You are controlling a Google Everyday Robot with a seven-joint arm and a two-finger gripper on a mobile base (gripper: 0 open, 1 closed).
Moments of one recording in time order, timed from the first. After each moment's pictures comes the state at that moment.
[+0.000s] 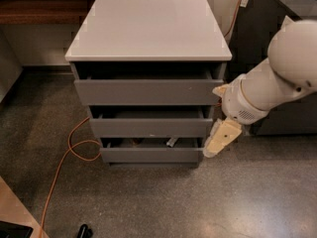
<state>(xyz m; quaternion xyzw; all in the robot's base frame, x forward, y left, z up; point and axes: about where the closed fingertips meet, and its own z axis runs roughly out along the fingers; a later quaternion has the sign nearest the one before) 0.491 -0.151 0.829 -0.59 0.77 0.06 0.24</state>
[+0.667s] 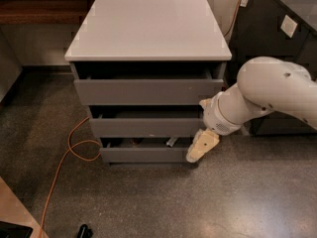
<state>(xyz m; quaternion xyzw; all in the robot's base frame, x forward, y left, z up) 0.518 -0.126 0.760 -0.57 0.78 0.07 0.25</state>
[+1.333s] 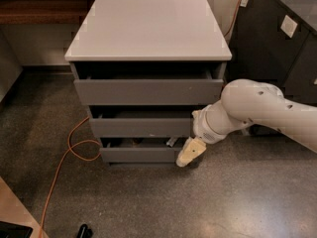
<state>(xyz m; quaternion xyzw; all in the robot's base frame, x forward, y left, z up) 0.538 -0.110 0.699 -0.55 0.79 0.09 0.25</state>
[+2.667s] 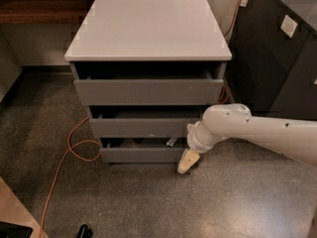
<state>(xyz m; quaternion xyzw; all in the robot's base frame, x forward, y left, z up) 0.591 -0.123 0.571 -0.58 0.78 0.04 0.22</state>
